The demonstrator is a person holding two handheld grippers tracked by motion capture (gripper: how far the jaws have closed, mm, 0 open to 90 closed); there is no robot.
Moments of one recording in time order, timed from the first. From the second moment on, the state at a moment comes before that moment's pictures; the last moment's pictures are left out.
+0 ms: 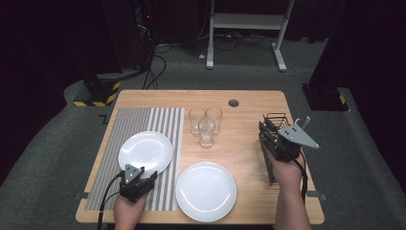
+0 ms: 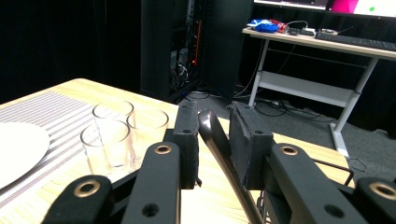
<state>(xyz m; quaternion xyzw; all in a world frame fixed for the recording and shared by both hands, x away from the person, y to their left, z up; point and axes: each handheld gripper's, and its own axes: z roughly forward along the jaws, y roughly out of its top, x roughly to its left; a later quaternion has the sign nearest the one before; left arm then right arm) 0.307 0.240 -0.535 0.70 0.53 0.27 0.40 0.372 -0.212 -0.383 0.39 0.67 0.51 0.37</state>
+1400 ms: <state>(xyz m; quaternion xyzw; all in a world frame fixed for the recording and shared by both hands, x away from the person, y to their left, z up) 0.308 0.240 -0.535 0.70 0.53 0.26 0.40 0.361 -0.230 -0.378 0.40 0.63 0.55 0.39</state>
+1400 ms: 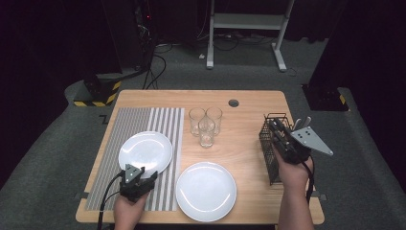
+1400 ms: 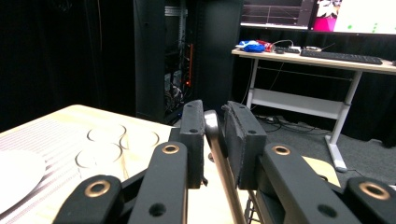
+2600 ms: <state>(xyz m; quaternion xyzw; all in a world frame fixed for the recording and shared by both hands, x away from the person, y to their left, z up) 0.308 0.240 -0.535 0.70 0.53 0.26 0.40 0.367 -0.224 -0.388 0.42 0.67 0.48 0.39</state>
